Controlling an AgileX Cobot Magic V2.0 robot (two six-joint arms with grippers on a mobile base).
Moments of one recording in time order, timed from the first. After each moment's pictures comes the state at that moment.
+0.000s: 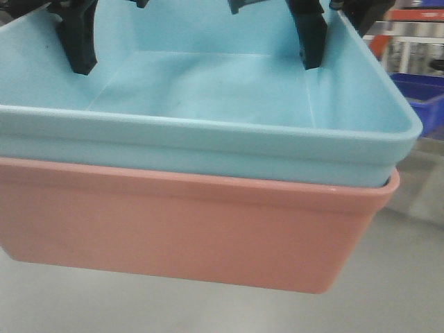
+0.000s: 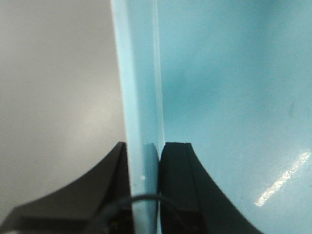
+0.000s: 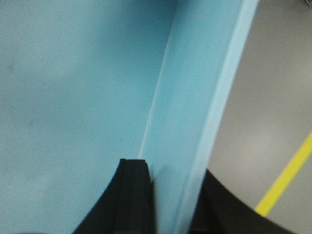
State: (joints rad) left arm -0.76 1.50 -1.31 0.38 1.00 -0.61; right arm 0.84 1.56 -1.35 -0.56 1.04 0.89
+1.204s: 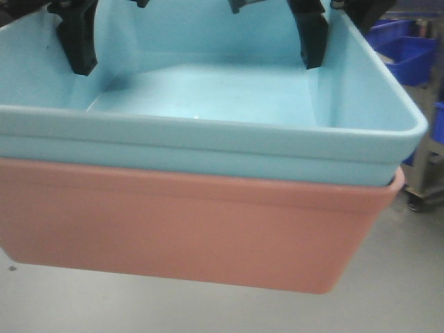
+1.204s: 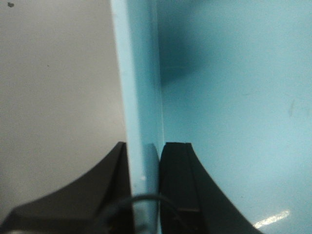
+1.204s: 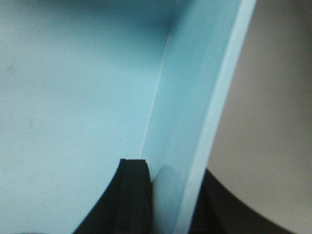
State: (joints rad) left arm -0.76 1.50 -1.31 0.37 1.00 -0.61; right arm 0.84 1.56 -1.35 -0.56 1.05 0.90
